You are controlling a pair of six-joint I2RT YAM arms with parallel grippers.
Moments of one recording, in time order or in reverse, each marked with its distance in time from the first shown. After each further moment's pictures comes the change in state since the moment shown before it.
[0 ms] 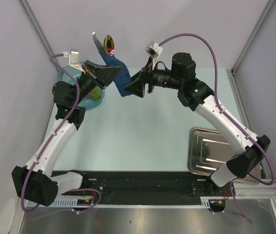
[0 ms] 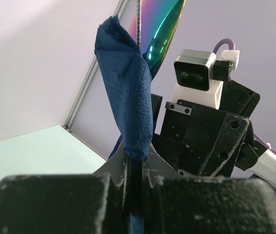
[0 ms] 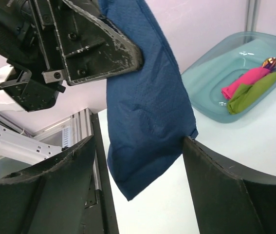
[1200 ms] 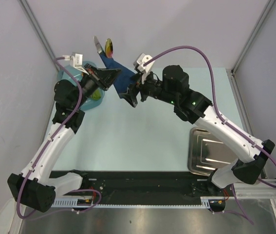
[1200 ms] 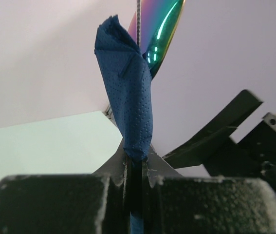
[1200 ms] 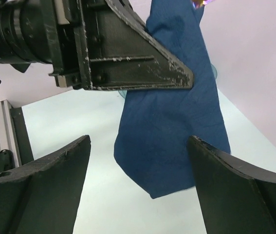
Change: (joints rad) left arm -0.042 -0.060 0.017 -0.296 -0.171 0.203; right arm 0.209 -0.073 -0.021 -0.071 0.441 -0.366
